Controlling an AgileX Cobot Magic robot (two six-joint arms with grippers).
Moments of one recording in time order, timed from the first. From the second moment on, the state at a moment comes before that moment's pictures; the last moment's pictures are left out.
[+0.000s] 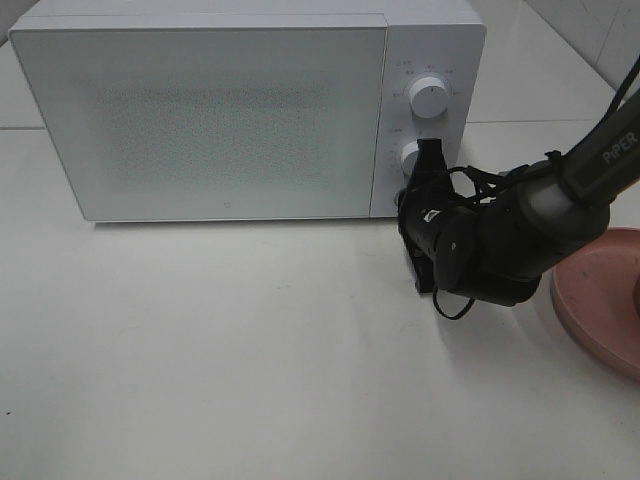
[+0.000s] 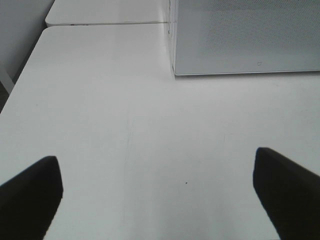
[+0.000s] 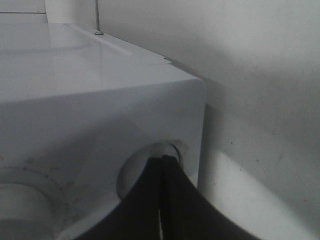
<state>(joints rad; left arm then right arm) 0.06 0.00 -0.50 -0.11 1.04 0.10 0.54 2.14 -0.87 0.67 -0.87 1.28</state>
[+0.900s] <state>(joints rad) 0.06 0.00 -0.50 -0.11 1.04 0.10 0.54 2.16 -0.90 0.71 -0.90 1.25</state>
